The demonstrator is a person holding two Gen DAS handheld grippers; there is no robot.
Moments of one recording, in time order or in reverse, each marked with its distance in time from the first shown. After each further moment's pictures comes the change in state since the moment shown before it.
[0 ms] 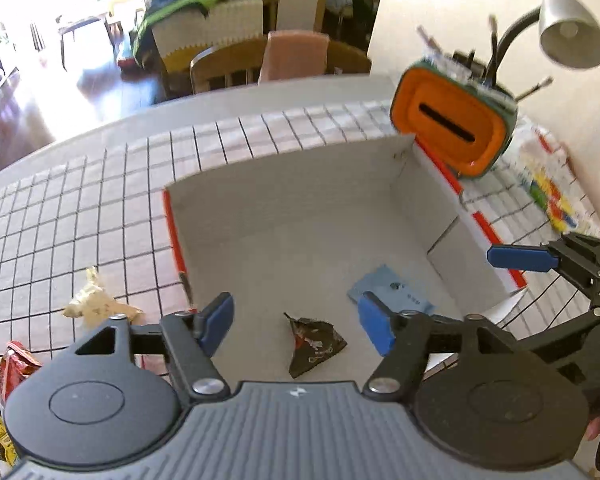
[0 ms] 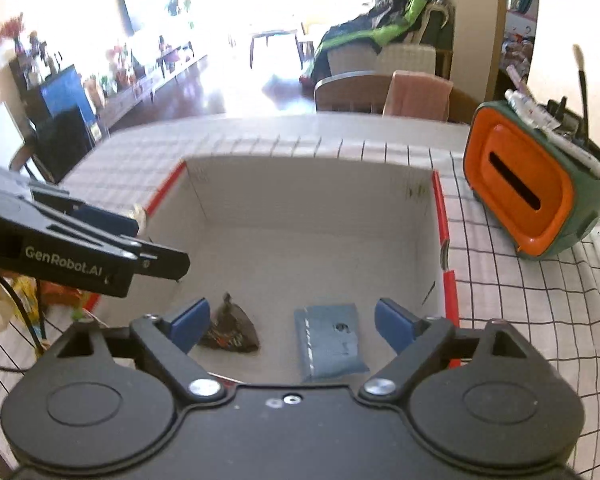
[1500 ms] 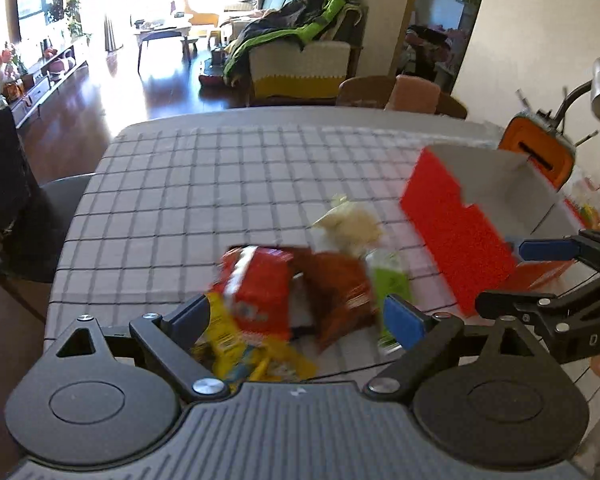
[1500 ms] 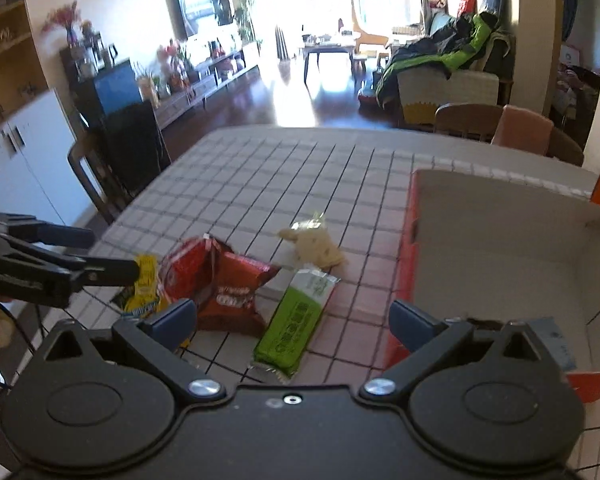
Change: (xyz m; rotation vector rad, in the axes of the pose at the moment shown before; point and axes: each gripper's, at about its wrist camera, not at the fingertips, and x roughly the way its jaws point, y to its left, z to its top) left arm -0.103 0.237 -0.151 -0.130 -0.138 0.103; right arm 0.063 0.210 -0.008 -0.094 0.007 0.064
